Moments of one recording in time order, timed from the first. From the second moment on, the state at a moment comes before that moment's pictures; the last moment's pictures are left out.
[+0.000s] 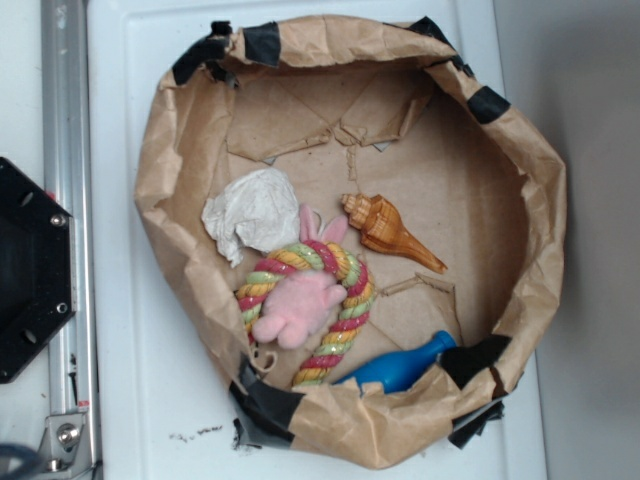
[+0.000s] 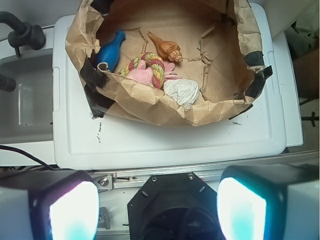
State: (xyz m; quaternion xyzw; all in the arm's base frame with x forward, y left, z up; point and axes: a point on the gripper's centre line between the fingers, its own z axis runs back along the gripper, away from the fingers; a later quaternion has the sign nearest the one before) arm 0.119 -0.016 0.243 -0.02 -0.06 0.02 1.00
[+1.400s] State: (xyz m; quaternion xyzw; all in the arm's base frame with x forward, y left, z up) arm 0.230 0.028 0.070 -0.03 0.09 -0.14 0.99
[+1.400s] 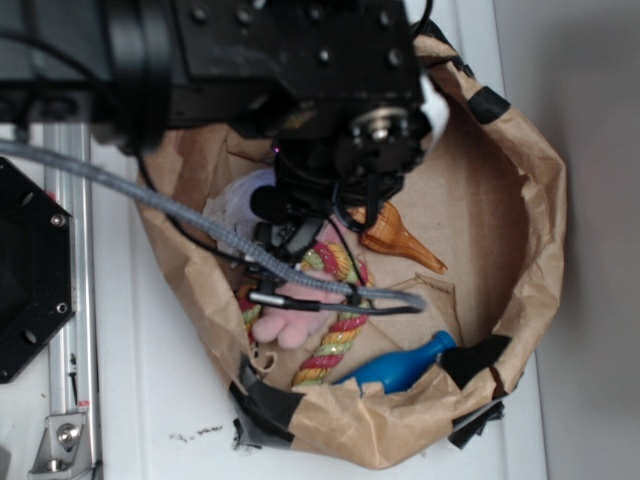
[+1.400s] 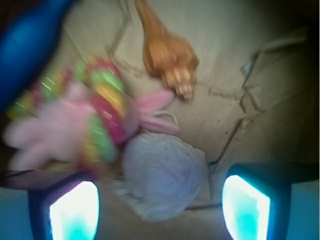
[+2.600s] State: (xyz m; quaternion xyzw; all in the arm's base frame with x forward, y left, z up) arm 0.209 0.034 0.035 0.00 0.10 -0.15 0.98
